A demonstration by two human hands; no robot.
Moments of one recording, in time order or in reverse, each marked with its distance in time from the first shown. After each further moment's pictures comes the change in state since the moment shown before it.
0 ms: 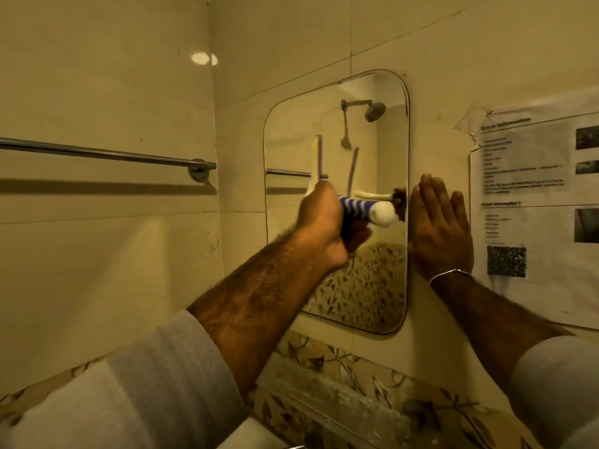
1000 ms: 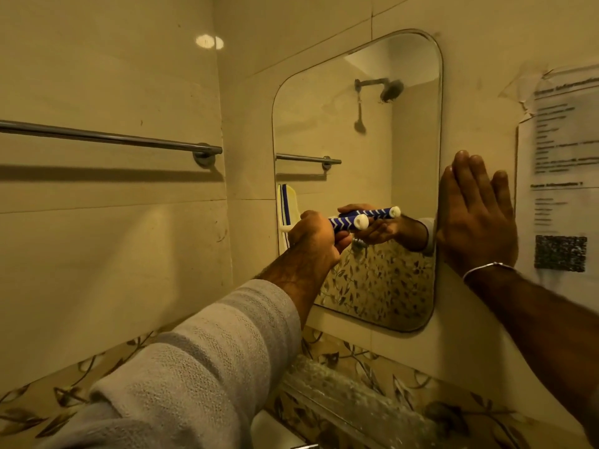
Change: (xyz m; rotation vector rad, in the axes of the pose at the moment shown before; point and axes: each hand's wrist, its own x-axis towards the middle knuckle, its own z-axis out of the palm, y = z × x) left_hand 0.134 -0.058 -0.034 -0.152 0.346 -0.144; right_hand -0.001 -0.001 0.006 -0.050 0.090 -0.024
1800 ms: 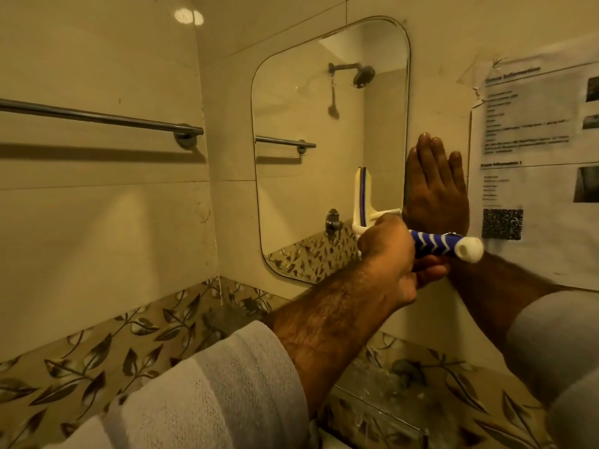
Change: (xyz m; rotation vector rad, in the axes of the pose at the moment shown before) left_hand -0.153 -0.068 0.028 0.198 -0.433 -0.123; right_hand 0.000 0.002 0.005 -0.045 0.002 -0.008
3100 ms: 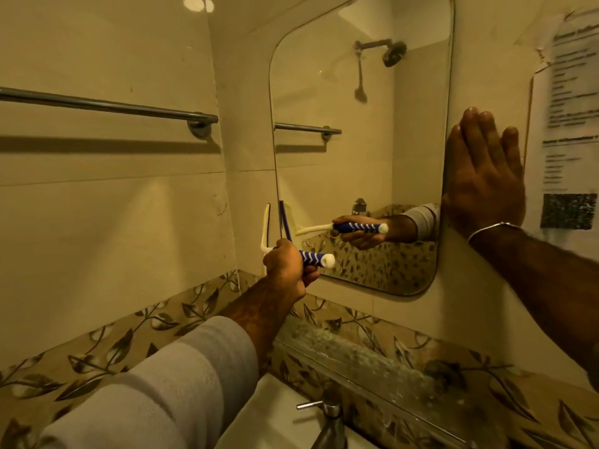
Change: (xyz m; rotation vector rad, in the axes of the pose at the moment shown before) left_hand 0.118 -0.007 -0.185 -0.075 0.534 0.079; right_hand -0.002 -0.001 -0.004 0.048 -0.034 0.029
